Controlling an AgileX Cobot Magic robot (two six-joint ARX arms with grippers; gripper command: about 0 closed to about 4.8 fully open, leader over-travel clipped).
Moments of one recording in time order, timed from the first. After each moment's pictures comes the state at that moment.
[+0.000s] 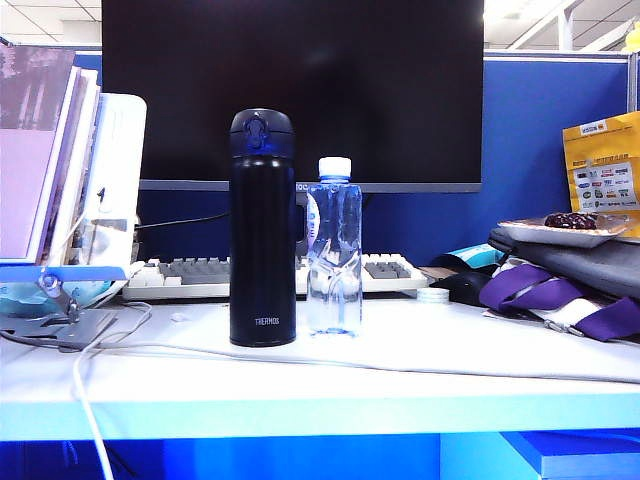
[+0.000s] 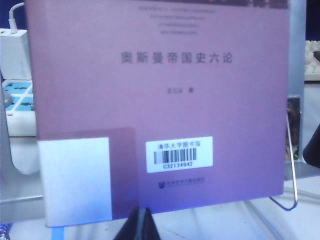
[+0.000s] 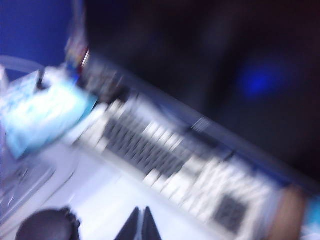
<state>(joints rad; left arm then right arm) 0.00 0.00 0.01 -0.16 0.03 -0.04 0.52 1.50 1.70 -0.45 -0.07 -0.21</state>
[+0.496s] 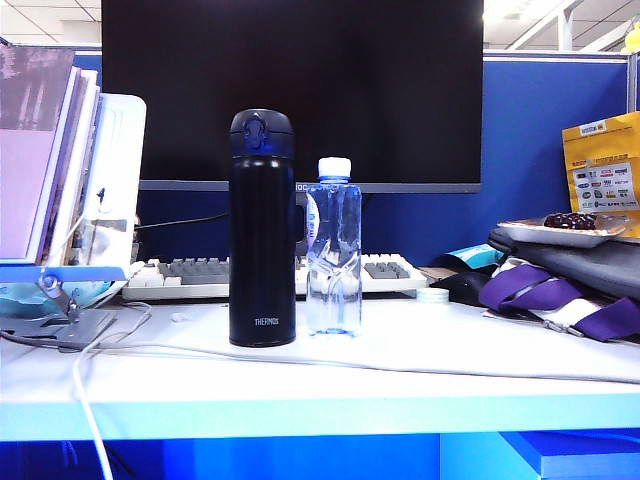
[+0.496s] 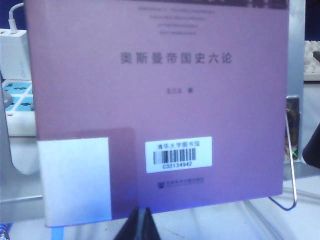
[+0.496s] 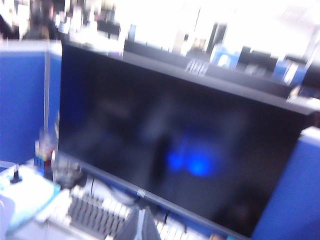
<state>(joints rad) 0.00 0.00 0.01 -0.16 0.03 -0.04 0.52 1.05 1.71 -0.55 0.05 -0.21</state>
